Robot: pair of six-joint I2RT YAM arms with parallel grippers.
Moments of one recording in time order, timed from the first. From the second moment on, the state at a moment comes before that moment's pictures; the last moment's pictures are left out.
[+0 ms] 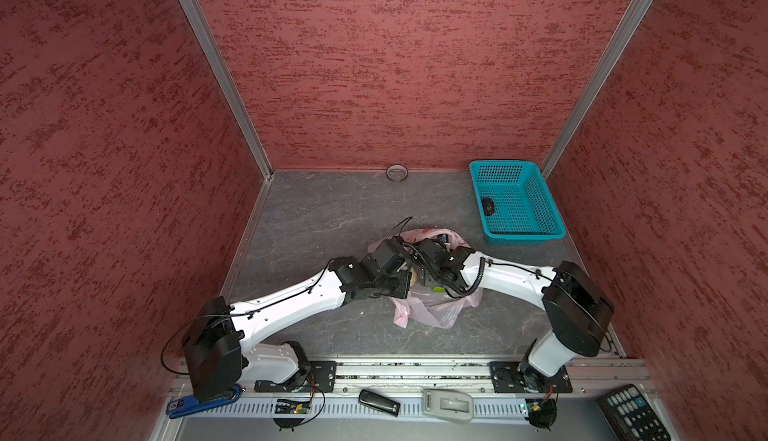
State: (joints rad) left arm -0.94 1.31 0.96 -0.59 0.04 -0.69; right arm 0.84 1.67 1.04 -0.67 0.30 0.88
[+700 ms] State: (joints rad) left arm -0.90 1.27 0.96 -0.55 0.08 -0.66; right arm 0.87 1.59 1.04 -0.66 0.20 0.82
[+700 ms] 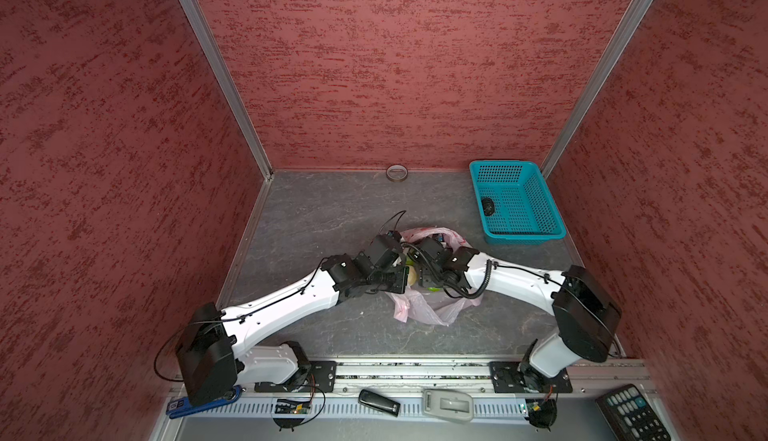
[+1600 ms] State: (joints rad) left arm -0.88 1.24 0.97 -0.52 0.10 -0.63; right arm 0.76 1.35 1.39 -0.94 0.07 0.68
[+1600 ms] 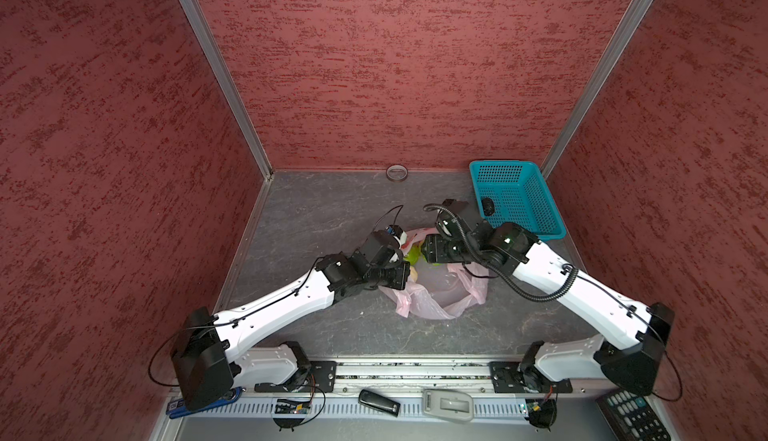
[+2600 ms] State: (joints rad) left arm -0.87 1.23 0.93 -0.57 0.10 -0.57; right arm -0.06 1.80 1.33 -0.47 0.13 0.55
